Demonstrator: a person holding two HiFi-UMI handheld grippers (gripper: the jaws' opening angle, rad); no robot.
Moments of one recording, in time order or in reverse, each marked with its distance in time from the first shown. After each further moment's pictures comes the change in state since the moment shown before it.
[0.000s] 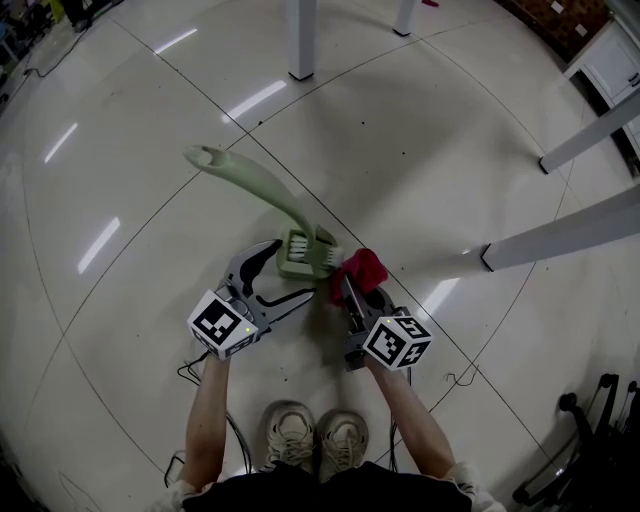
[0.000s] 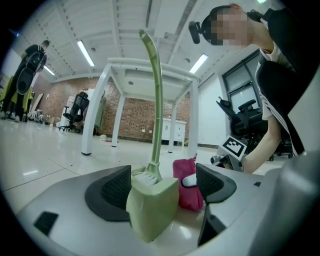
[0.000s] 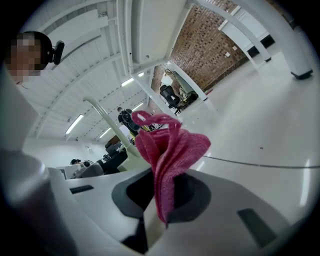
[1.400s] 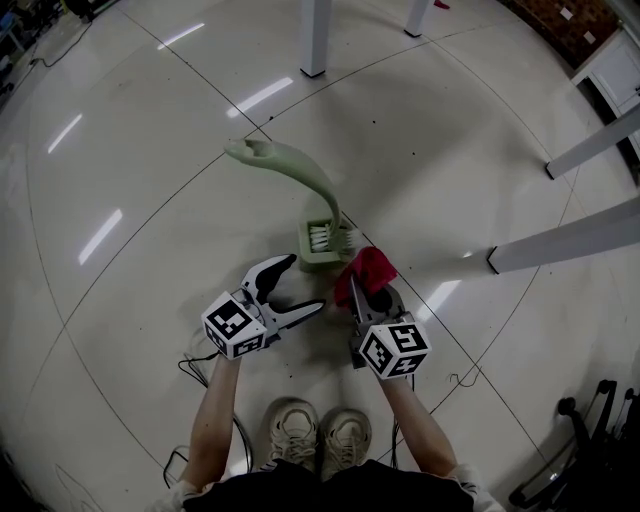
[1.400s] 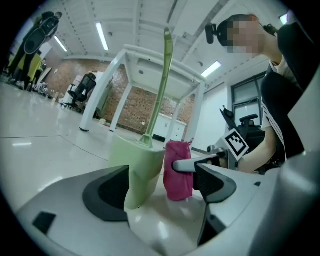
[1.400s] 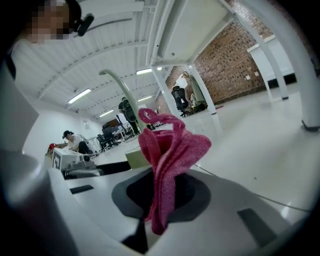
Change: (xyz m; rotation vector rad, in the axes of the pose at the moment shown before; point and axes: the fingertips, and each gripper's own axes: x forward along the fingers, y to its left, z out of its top) left arm -0.004 -0.019 -0.044 -0.199 0.028 -0.065; right arm -0.003 0.013 0.002 -0.314 0.014 -0.085
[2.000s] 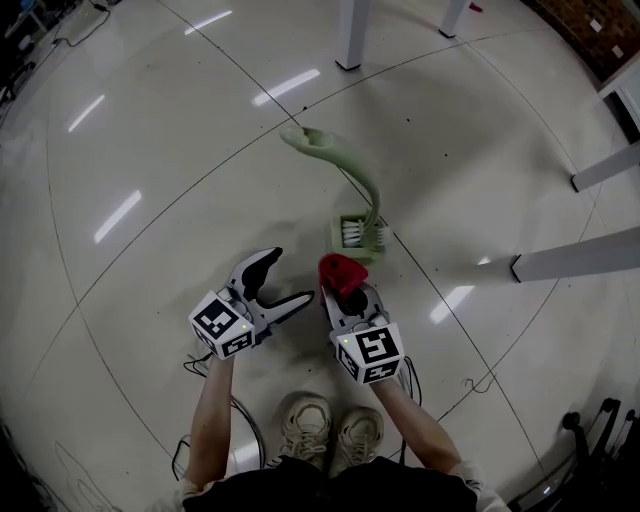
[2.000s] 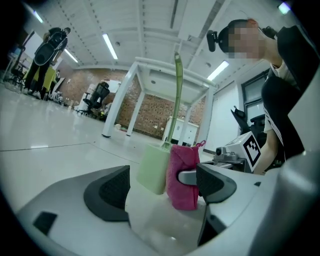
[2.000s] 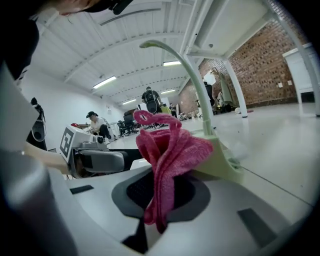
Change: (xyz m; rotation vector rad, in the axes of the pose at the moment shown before) left arm -0.066 0.031 0.006 -0.015 -0.037 0.161; right arm 0.036 0.095 -0.028 -0.221 0.073 0.186
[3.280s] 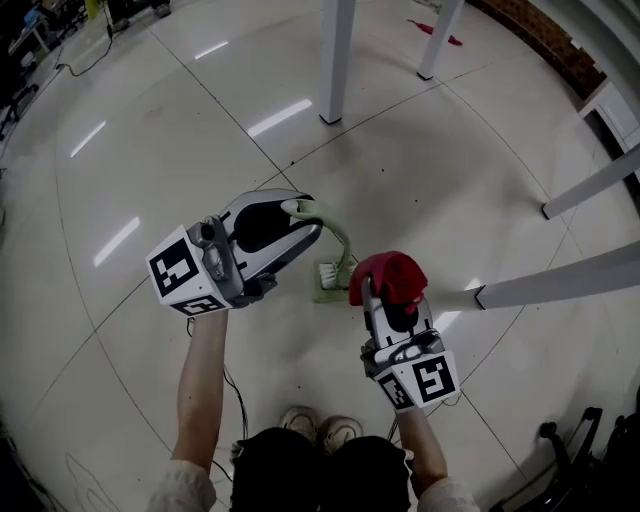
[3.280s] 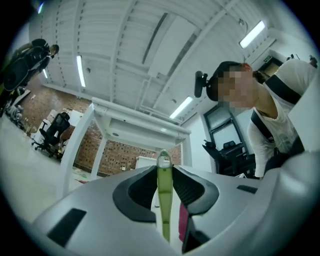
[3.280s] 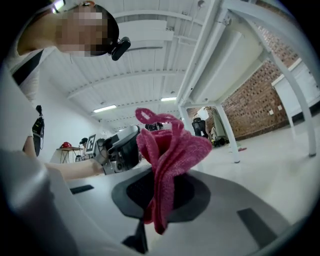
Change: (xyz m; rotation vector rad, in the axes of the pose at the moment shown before) left arm 0.039 -0.053 0.339 0.213 -0.397 -0.371; right arm -0.100 -0.036 0.249 -0.037 -0.372 -0.058
